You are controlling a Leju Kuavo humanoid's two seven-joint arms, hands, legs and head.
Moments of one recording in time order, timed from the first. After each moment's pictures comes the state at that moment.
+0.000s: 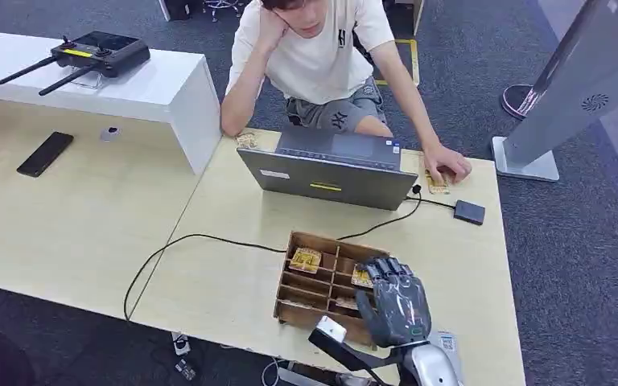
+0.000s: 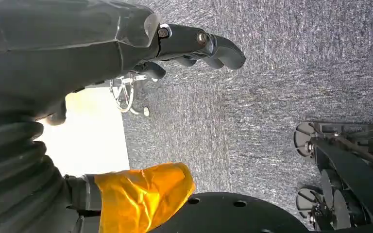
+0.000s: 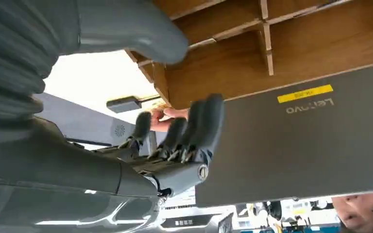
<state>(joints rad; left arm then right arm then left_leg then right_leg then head) -0.04 -0.17 1.18 -0.23 -1.32 -0.07 0.09 -0.12 -0.07 0.70 -1.33 1.18 -0.35 0.17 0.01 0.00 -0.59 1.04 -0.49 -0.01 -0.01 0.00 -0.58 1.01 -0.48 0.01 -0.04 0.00</state>
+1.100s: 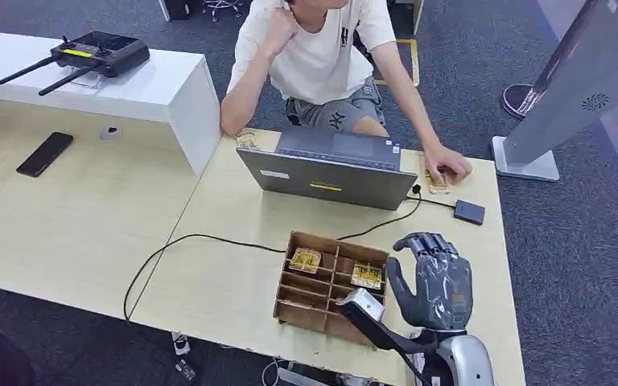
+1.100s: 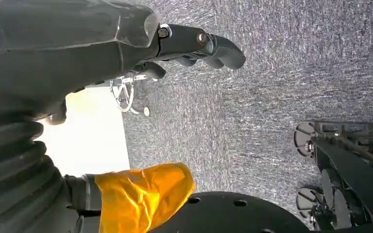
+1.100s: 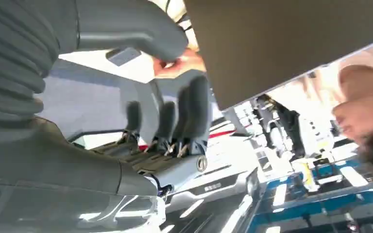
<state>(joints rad) -0.04 -0.18 1.18 -0.23 -1.32 -0.07 0.09 -0.09 -0.06 0.57 -1.53 1.17 -0.40 0.16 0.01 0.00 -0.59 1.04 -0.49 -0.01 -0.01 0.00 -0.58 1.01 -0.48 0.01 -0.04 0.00</state>
